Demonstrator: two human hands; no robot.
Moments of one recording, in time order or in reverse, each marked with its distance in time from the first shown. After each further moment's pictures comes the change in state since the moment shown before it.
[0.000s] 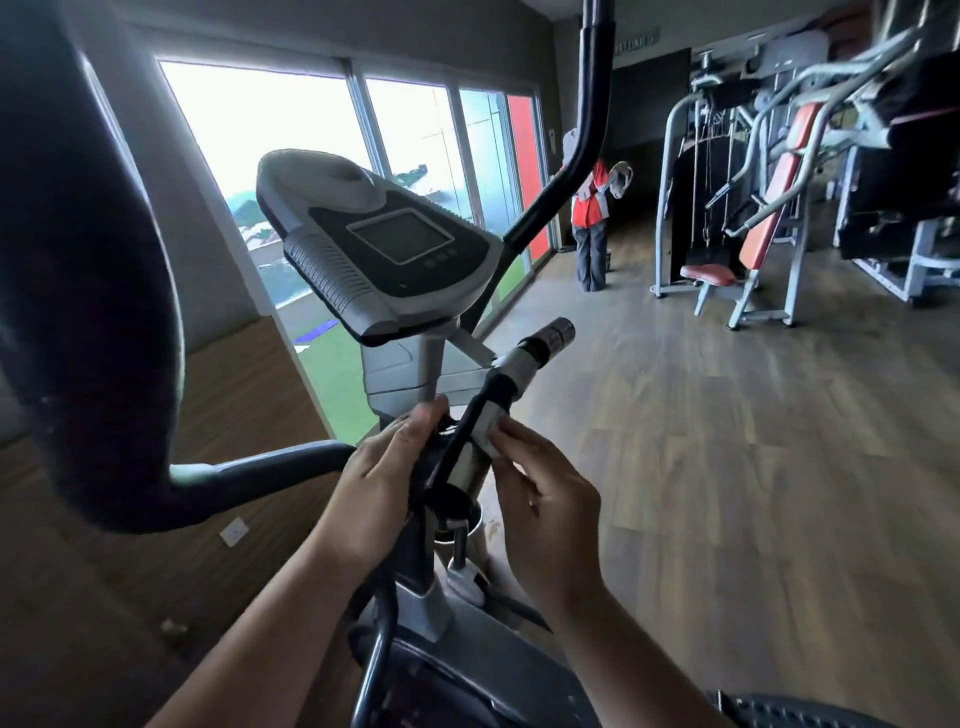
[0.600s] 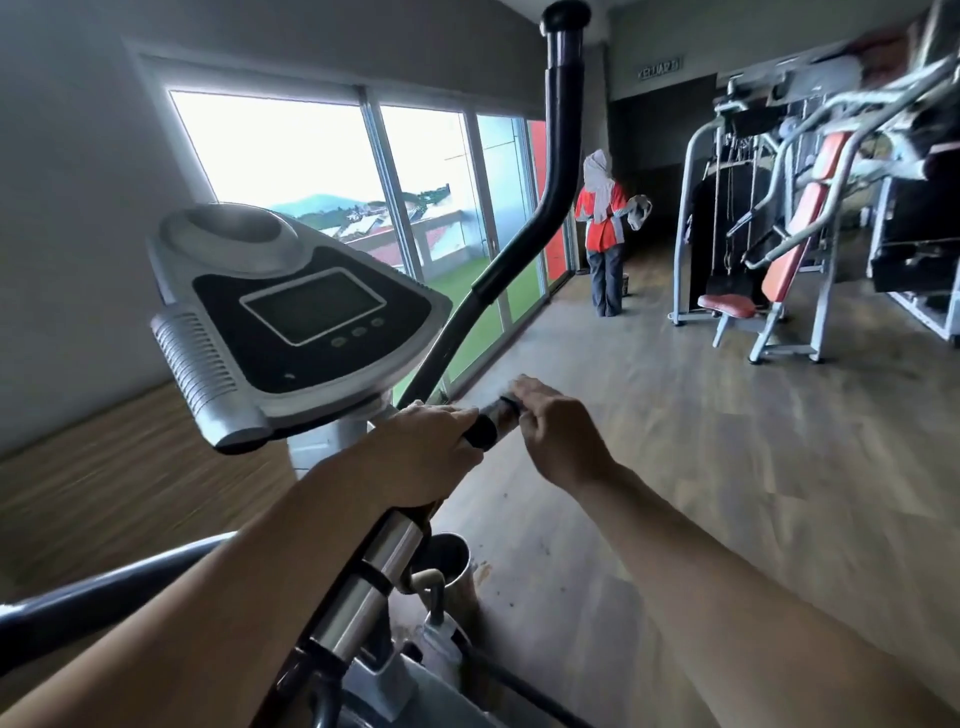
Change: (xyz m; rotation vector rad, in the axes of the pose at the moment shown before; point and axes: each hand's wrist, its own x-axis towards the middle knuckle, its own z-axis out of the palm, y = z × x) left_hand 0.167 0.043 0.079 1.202 -0.285 0.045; right_hand 0.207 0.134 -0.042 -0.481 -0.427 -0.070
